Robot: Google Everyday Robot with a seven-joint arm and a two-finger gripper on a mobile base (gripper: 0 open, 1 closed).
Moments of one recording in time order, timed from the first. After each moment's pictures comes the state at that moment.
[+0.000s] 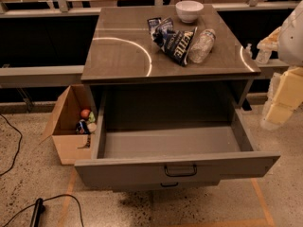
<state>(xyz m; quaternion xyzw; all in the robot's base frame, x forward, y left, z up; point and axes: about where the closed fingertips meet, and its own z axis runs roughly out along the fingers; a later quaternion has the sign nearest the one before) 0.438 -0.217 0.976 -0.60 0.78 -0.03 0.16</state>
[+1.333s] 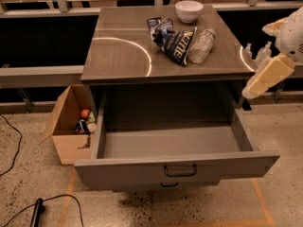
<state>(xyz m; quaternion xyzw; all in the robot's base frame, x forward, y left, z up) 0.532 -0.246 0.964 -0.53 0.79 -0.03 0.31</state>
